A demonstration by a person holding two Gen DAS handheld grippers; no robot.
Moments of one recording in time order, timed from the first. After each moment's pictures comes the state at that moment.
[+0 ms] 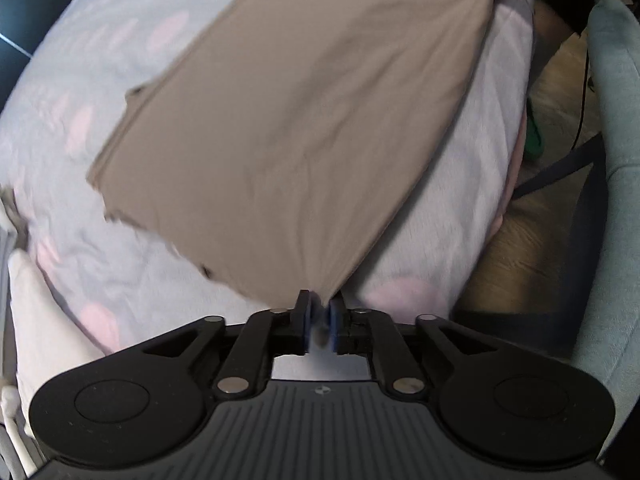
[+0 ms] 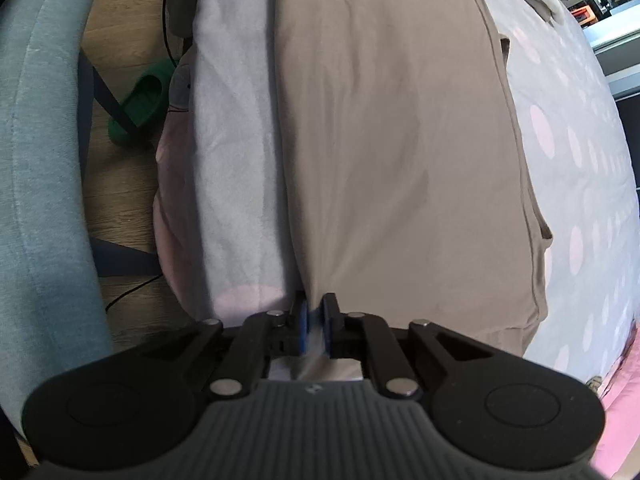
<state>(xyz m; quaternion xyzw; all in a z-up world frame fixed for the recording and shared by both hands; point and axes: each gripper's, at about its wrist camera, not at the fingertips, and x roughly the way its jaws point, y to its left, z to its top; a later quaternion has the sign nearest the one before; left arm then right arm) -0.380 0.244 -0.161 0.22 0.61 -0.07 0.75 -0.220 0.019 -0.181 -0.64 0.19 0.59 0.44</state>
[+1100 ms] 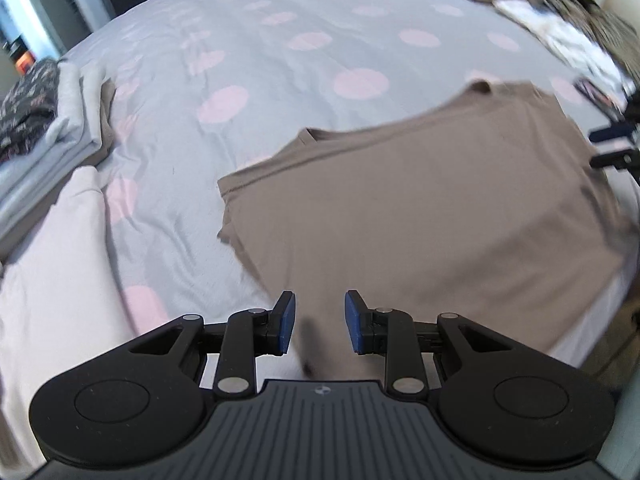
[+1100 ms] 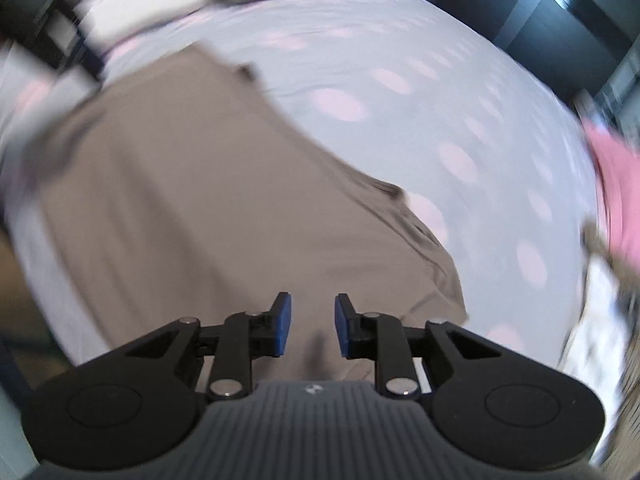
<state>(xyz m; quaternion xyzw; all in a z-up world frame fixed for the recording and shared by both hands) -0.322 0.309 -0.115 -0.02 0.53 0.13 0.84 -0.127 0.051 -0.126 -0.37 0.32 0.51 0.71</state>
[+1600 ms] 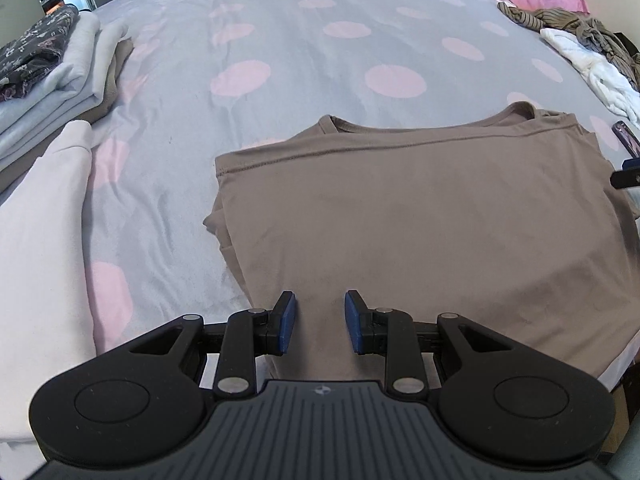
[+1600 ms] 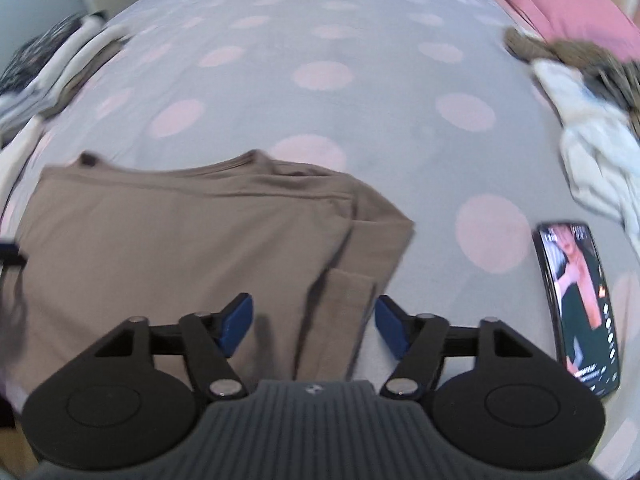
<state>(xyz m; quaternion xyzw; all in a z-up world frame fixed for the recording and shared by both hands) -0.310 0.321 -0.144 -0.08 0.52 0.16 0.84 -0.040 0.037 -0.157 -0.15 0.48 0.37 0.78</state>
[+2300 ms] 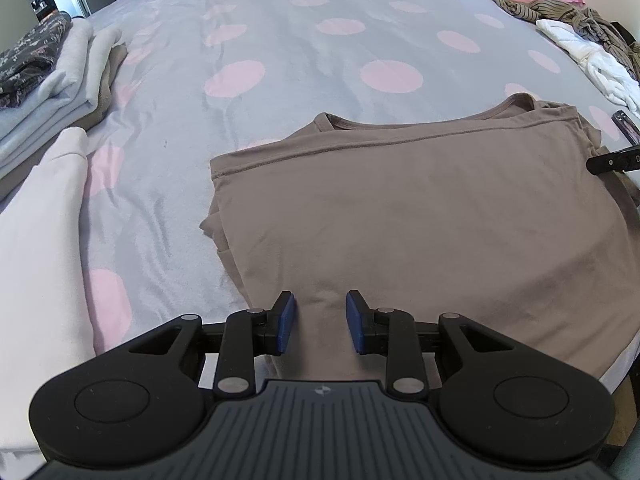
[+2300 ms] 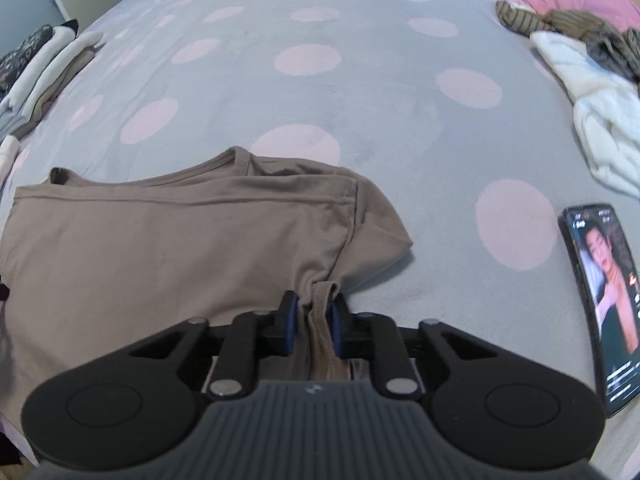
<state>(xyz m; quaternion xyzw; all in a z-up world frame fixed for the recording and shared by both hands) -0.308 0.319 -0.145 -0.06 0.52 0.16 0.84 -0.030 0.059 -0.181 -0.15 0.49 0.35 0.78</state>
